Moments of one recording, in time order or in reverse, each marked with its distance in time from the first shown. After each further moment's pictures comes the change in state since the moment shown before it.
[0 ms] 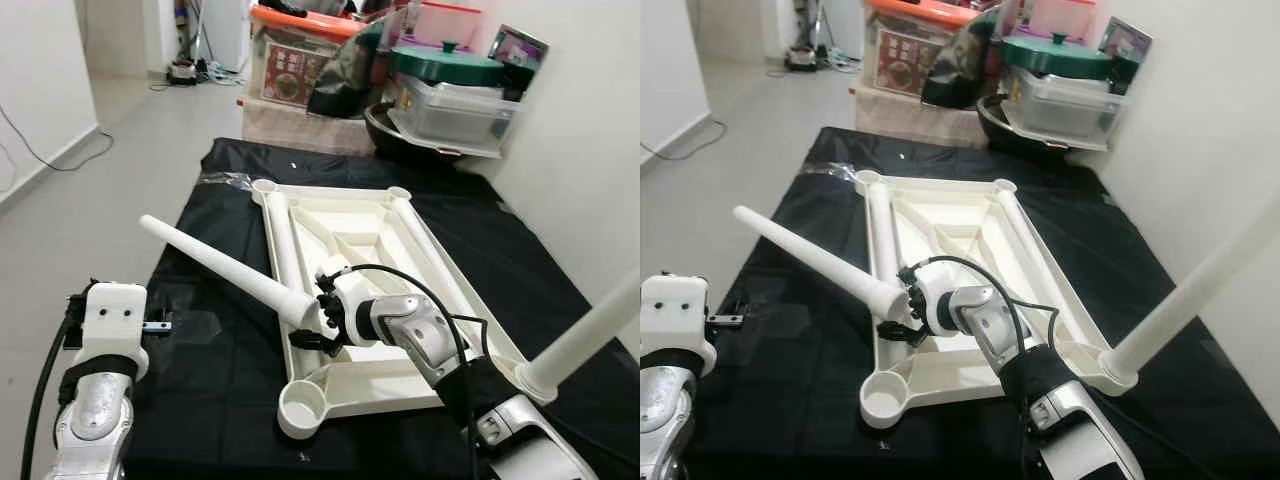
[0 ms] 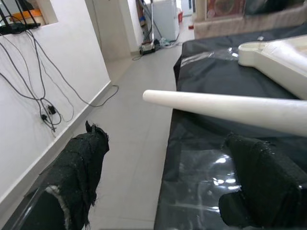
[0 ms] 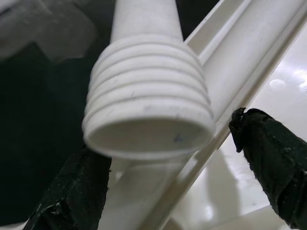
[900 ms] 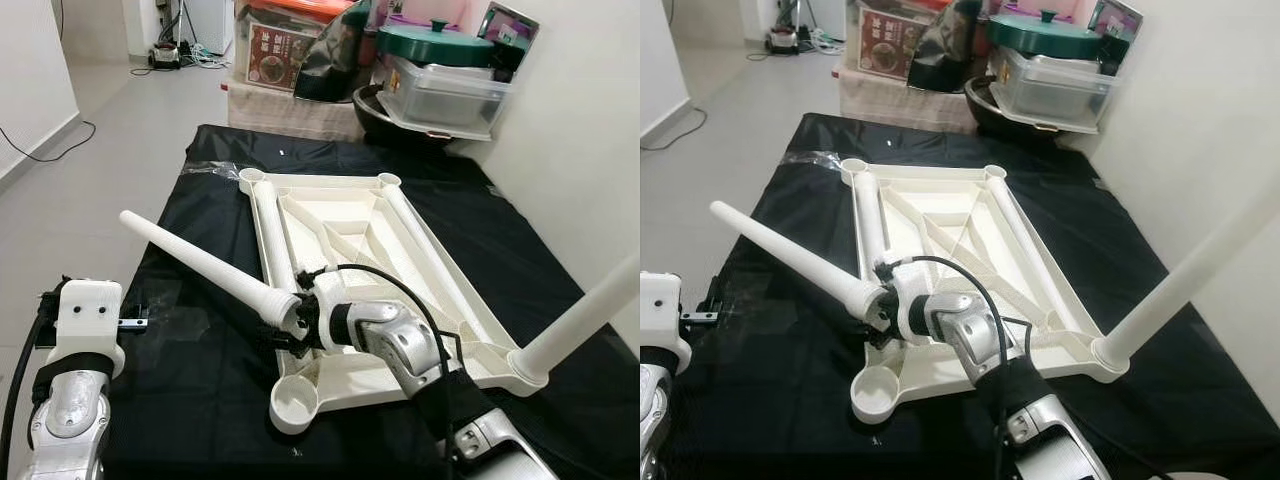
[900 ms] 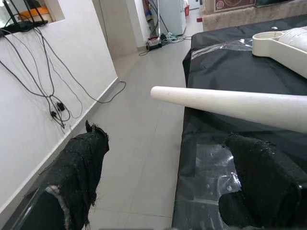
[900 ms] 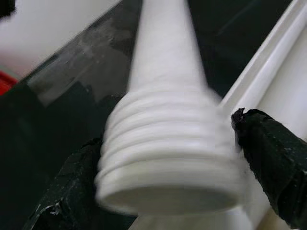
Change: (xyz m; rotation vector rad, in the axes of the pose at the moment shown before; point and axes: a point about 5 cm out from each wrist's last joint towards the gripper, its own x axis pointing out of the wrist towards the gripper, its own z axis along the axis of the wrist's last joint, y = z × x) left arm 0.002 0.012 -0.002 0.016 -0.001 0.036; right arm 0.017 0.017 0.014 0.076 -0.144 0.011
